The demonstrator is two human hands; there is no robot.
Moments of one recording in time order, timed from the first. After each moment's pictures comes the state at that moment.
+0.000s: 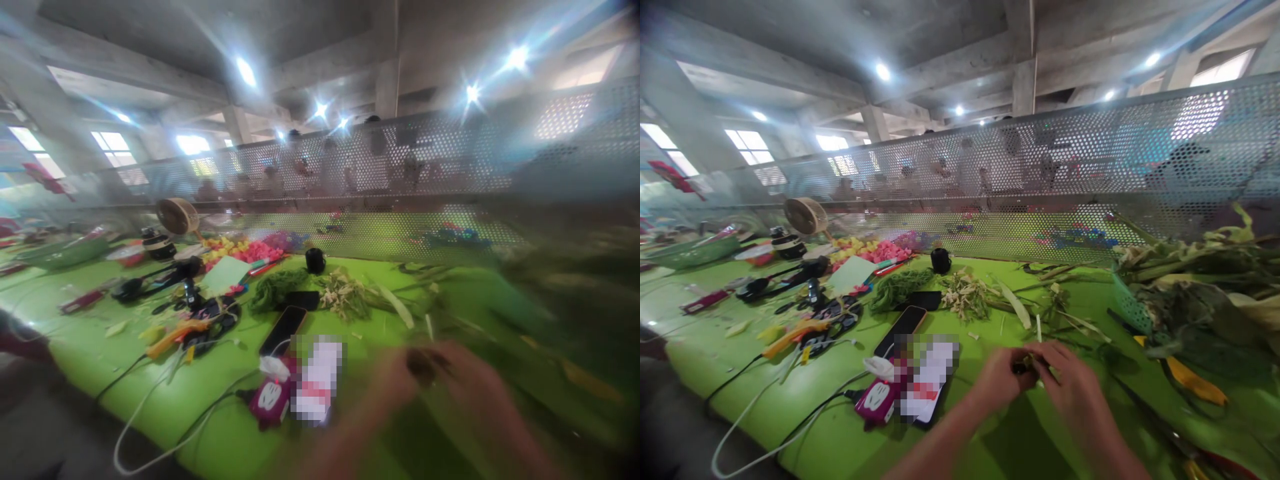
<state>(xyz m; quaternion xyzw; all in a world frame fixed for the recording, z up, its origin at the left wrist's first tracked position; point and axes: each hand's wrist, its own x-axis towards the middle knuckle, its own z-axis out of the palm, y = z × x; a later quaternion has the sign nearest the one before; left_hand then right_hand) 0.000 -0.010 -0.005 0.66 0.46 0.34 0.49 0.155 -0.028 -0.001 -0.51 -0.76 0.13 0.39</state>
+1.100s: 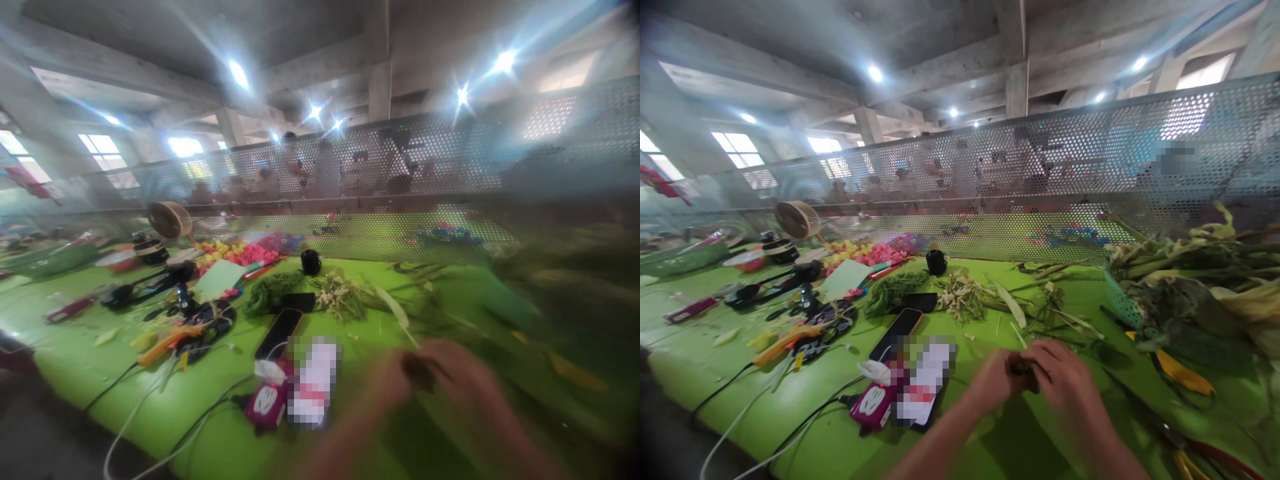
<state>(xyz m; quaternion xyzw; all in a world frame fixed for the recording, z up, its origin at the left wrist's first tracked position) 0.001 -0.008 -0.022 0.62 0.41 0.34 0.58 0.158 -0.029 -0.003 -0.48 -0.80 0.02 0.37</state>
